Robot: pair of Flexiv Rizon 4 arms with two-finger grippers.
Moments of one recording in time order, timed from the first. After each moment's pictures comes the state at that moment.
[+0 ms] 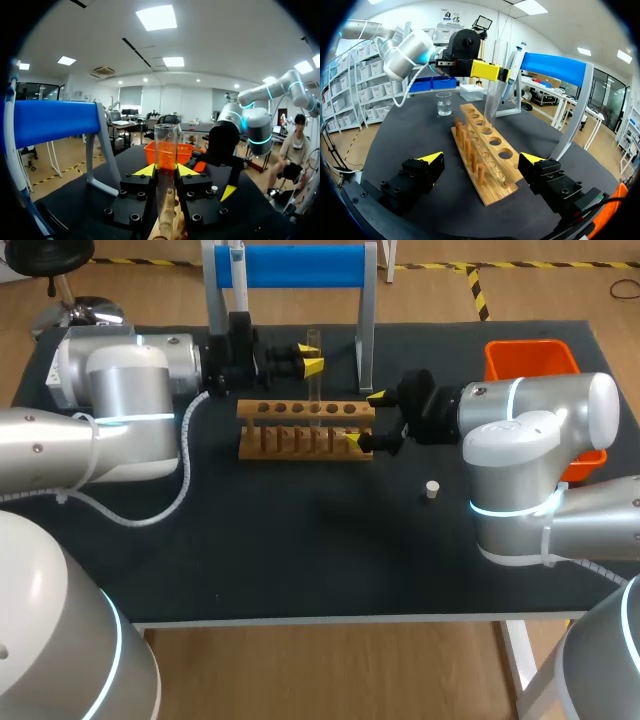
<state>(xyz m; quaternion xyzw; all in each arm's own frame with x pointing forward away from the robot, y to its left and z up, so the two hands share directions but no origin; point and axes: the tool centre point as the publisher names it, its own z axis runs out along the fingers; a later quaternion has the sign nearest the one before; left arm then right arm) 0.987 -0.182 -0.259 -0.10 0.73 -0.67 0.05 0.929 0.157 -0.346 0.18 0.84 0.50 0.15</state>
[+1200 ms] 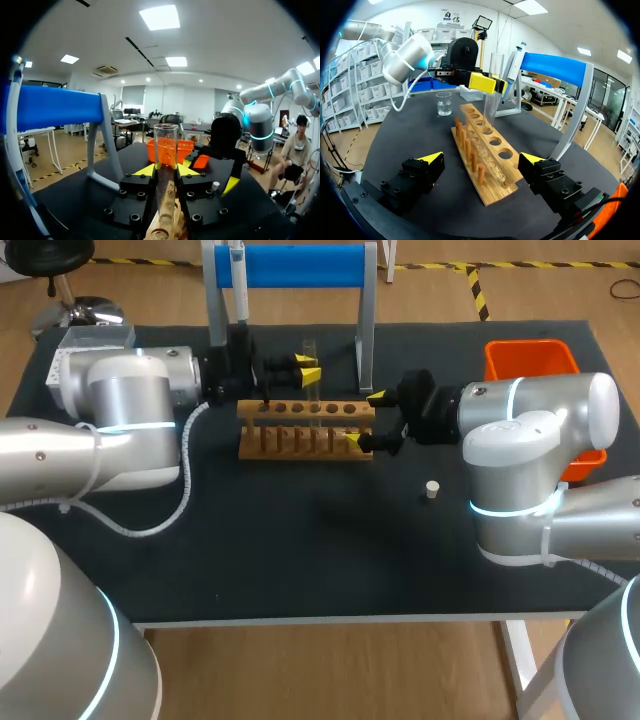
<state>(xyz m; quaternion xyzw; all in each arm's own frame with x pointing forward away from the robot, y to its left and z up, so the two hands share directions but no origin) 0.987 -0.178 -0.278 -0.11 0.73 -0.67 0.05 0.929 0.157 -0.346 0.18 0.84 0.50 0.15</state>
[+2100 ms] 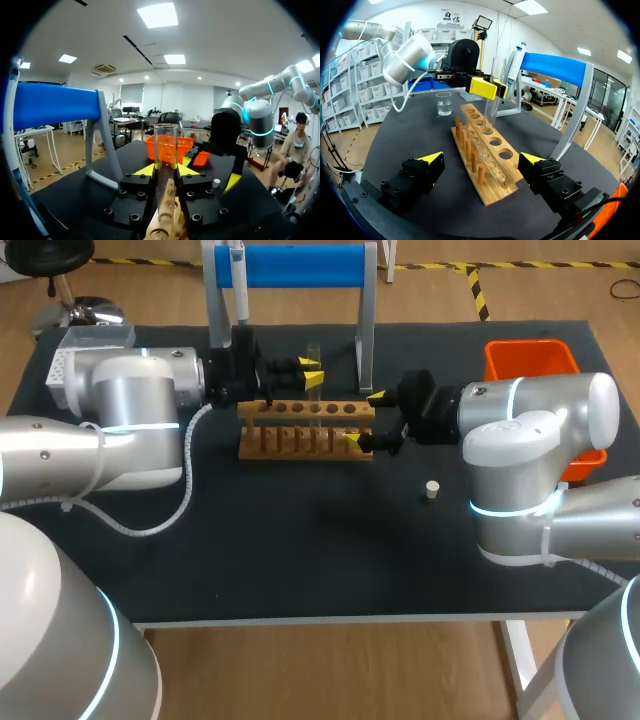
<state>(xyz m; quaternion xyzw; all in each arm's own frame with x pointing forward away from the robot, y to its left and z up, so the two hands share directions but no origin) 0.987 -0.182 -0.286 -0.10 0.74 -0.66 0.05 0.929 0.157 -0.346 0.18 0.84 0.50 0.15</state>
